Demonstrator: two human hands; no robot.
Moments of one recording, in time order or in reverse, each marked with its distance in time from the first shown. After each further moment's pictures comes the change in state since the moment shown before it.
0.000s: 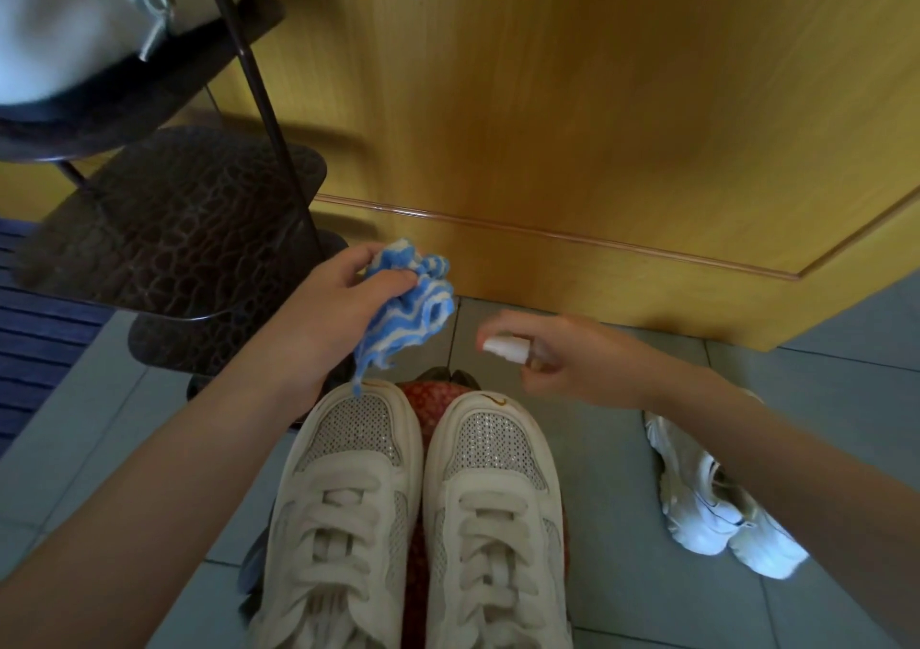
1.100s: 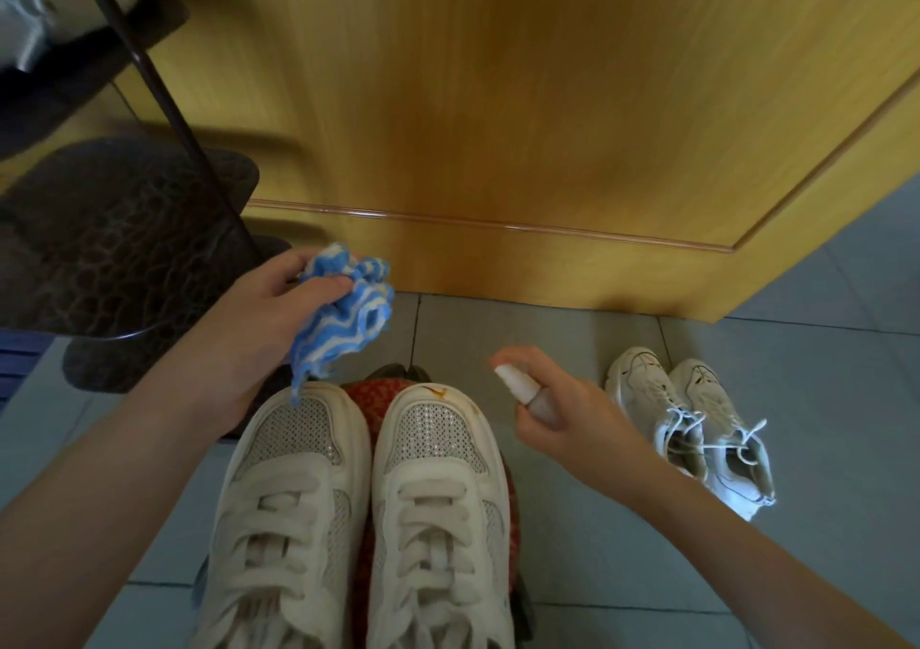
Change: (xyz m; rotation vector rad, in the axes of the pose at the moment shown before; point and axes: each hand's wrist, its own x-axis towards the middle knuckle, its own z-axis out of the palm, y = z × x) left_hand -0.009 0.001 0.005 0.022 -0.014 0.011; right_hand -0.071 0.010 0.059 0.199 0.369 0.200
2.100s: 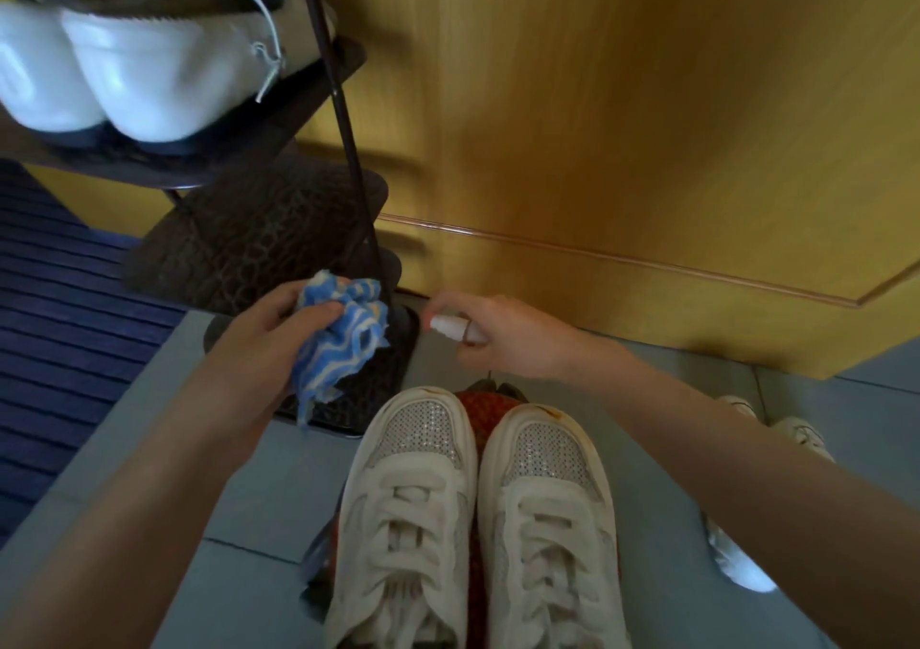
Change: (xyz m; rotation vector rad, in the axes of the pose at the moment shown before) left_hand -0.037 -0.008 -0.075 -0.107 0.250 -0.071; right_hand 0.142 -0.092 0.033 -0.130 -0.380 -0.299
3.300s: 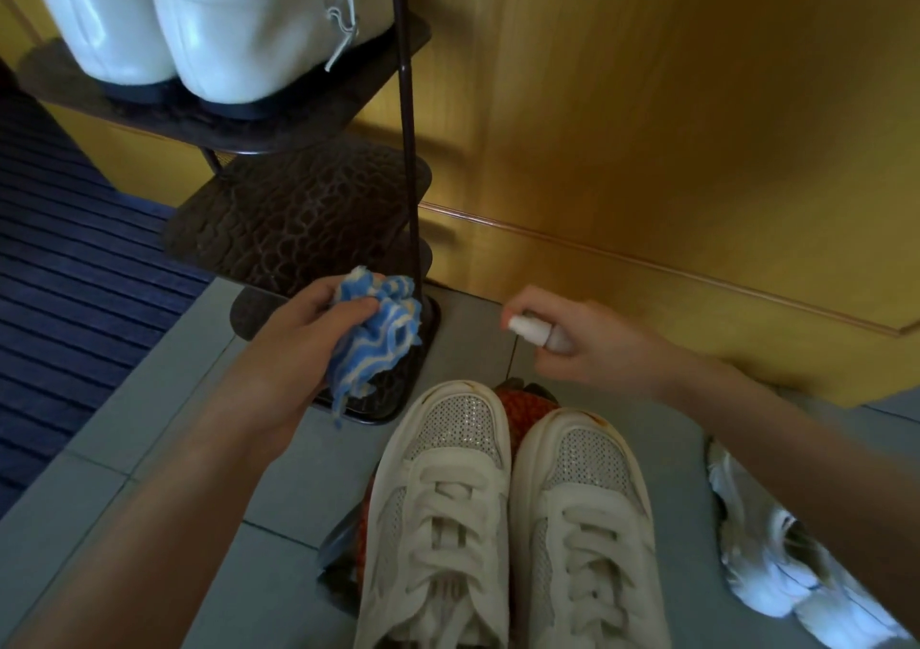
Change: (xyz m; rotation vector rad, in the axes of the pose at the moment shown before) left_hand 0.006 -0.018 -0.014 -0.053 -0.028 -0.034; right_hand -0.031 0.011 -0.013 0.018 -0.012 0.014
